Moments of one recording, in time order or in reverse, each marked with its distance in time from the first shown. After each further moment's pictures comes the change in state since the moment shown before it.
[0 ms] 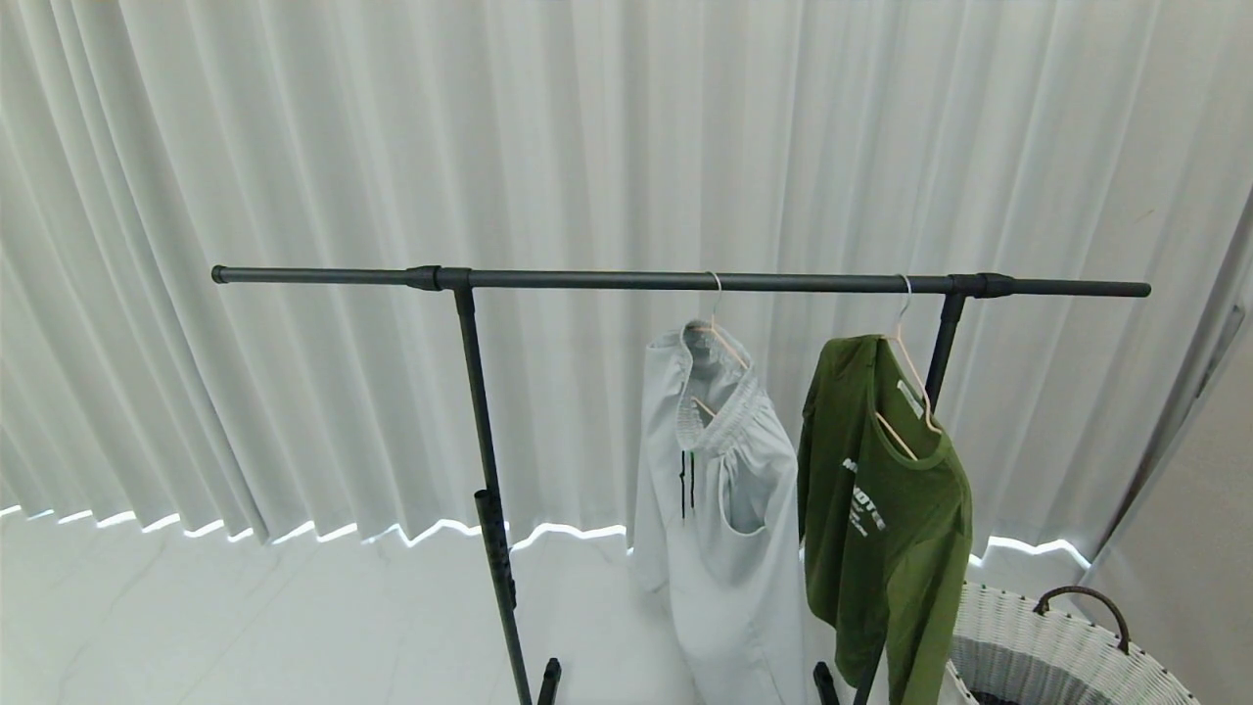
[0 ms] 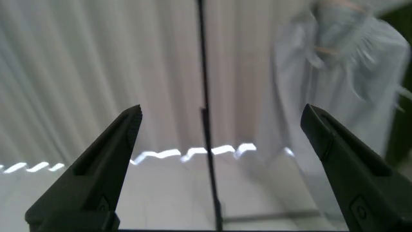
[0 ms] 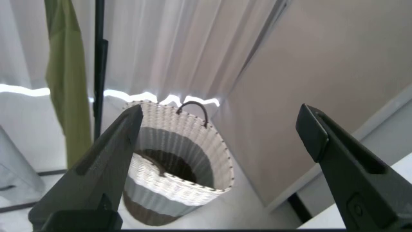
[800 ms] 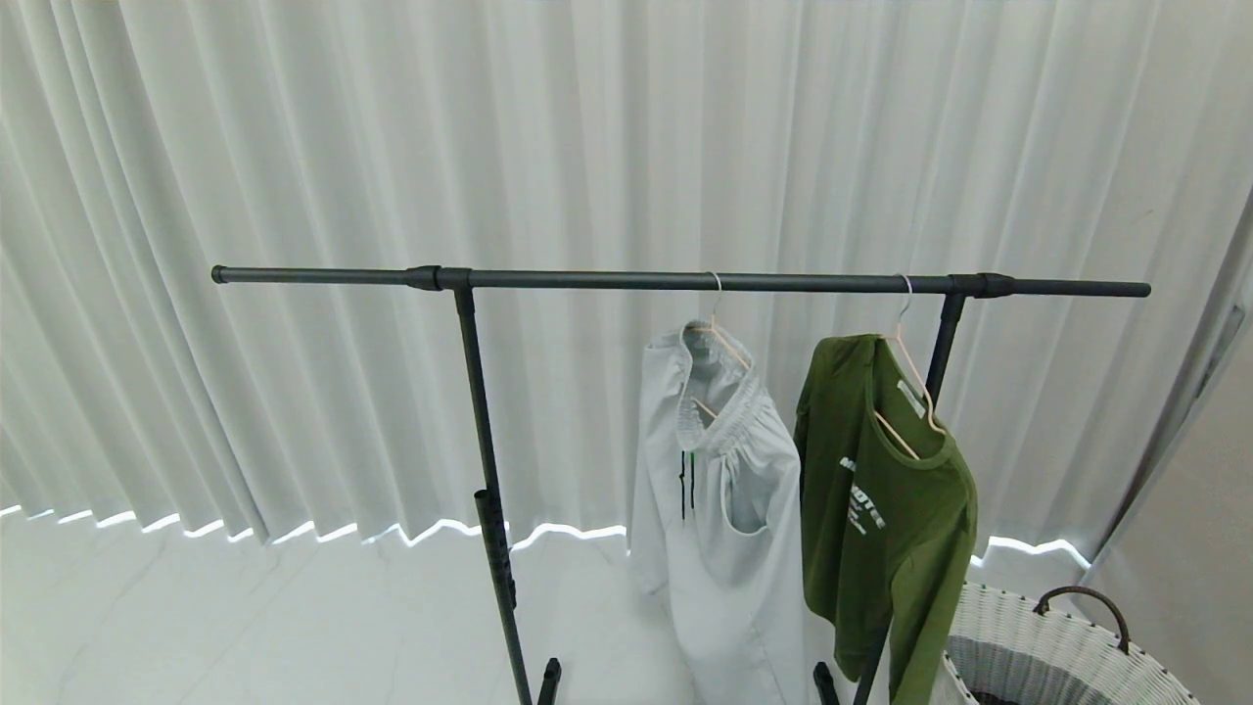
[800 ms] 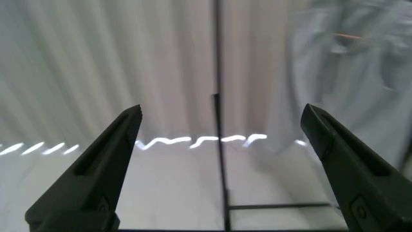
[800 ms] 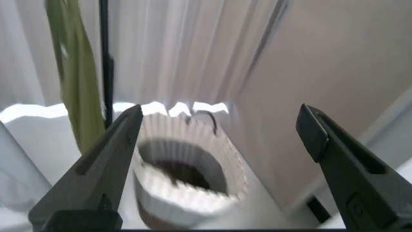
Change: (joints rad) left arm -0.040 -0.019 0.000 0.017 0.263 -0.084; right arm 0.000 0.000 0.021 -0.067 0.007 0.075
